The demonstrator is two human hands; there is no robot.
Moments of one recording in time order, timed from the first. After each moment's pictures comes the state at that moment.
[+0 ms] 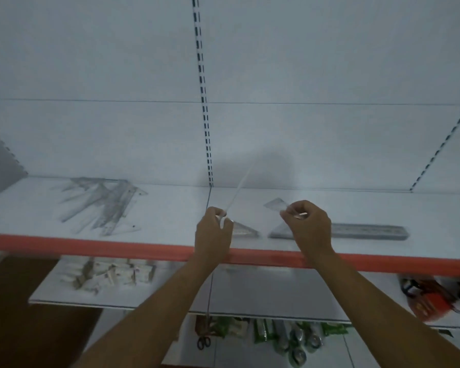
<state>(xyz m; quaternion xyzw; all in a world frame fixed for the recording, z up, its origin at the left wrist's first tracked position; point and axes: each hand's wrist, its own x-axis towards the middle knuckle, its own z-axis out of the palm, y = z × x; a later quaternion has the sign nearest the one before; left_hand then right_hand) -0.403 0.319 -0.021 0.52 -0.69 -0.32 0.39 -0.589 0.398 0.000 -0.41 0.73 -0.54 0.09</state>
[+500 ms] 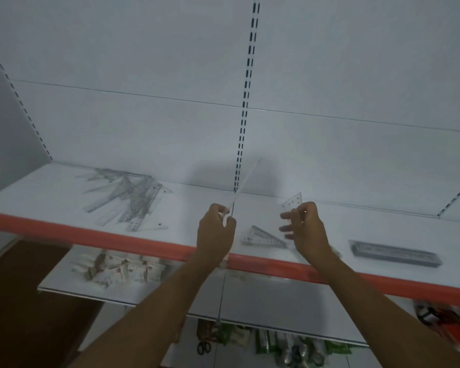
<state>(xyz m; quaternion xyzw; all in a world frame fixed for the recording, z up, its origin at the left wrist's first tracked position) -0.342 0.280 -0.015 0.52 -0.66 -0.33 0.42 -0.531 0.345 -0.001 -0.47 0.69 -0.51 0.21</state>
